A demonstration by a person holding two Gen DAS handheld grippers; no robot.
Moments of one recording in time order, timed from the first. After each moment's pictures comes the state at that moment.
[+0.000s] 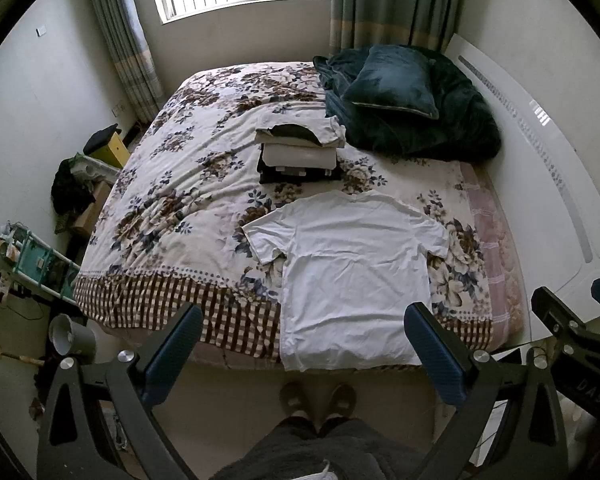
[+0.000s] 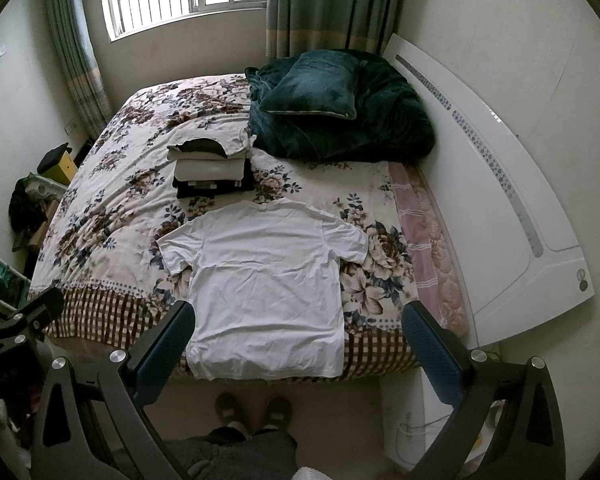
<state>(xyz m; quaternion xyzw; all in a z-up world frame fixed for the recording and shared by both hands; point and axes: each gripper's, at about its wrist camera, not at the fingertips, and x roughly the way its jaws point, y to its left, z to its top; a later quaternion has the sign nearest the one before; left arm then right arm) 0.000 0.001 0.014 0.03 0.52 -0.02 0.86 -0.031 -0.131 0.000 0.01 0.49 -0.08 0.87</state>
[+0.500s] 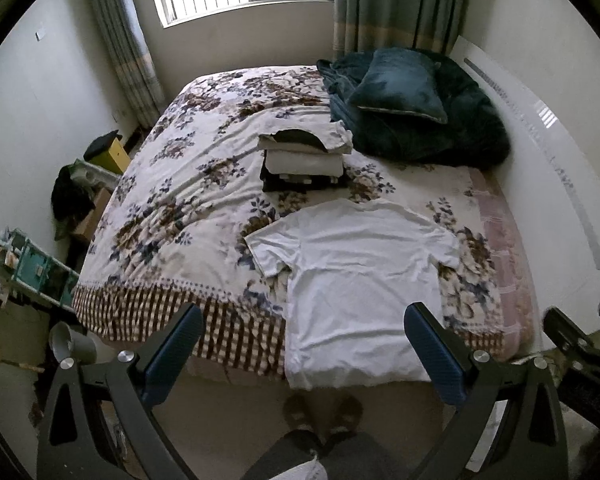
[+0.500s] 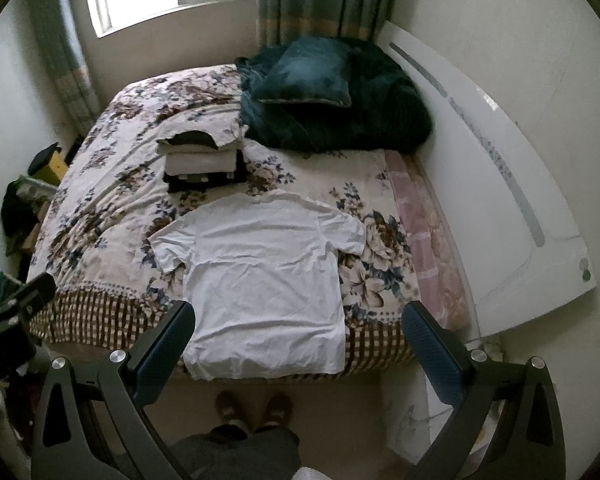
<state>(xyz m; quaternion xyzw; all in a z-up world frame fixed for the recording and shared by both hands) 0.045 -0.038 -0.006 0.04 0.50 -0.01 0.86 -0.009 -0.153 -0.028 0.03 0.51 -0.10 0.85</state>
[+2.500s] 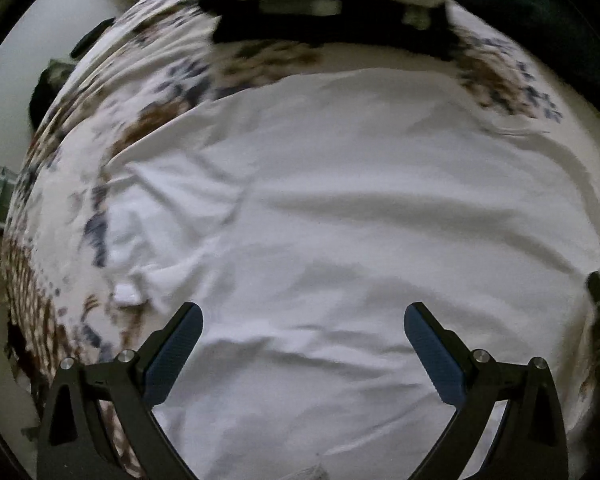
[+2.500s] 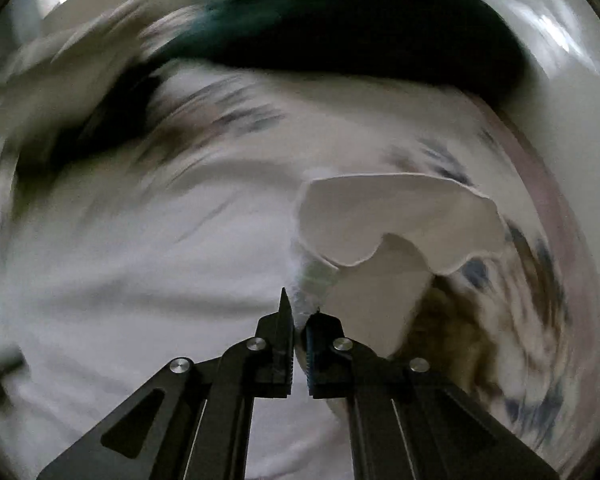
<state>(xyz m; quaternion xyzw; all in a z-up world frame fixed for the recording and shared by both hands) 0.332 -0.057 -0.493 -0.02 0.64 0.13 0.76 0.407 -0.201 -0.632 -0.06 0.51 -0.06 0.86</state>
